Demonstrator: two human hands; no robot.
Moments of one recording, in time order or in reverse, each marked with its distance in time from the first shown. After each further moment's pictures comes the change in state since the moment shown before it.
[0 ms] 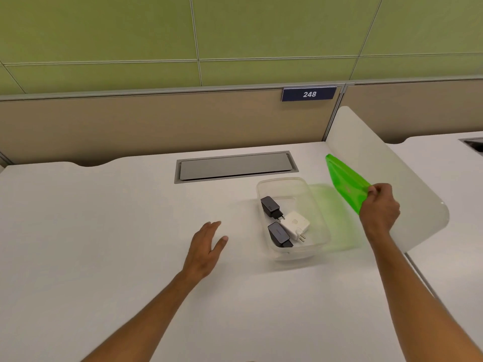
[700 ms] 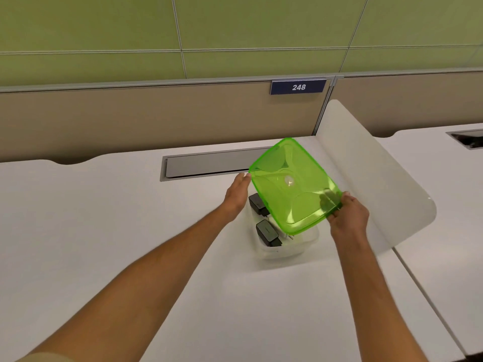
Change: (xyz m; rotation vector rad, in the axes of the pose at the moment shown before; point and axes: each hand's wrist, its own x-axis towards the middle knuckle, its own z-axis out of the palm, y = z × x) left_hand 0.128 0.132 0.034 -0.572 -0.130 -0.243; right_hand -0.049 -0.053 -0.013 1.106 -0.260 0.788
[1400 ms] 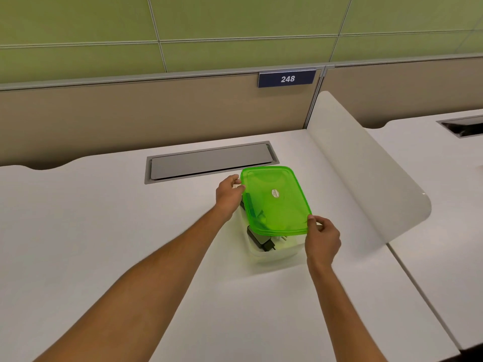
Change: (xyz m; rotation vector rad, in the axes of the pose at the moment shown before) left_hand 0.032 -0.012 0.016 0.040 0.177 0.025; right_hand 0.007 0.077 -0.032 -0.822 0.241 -0.312
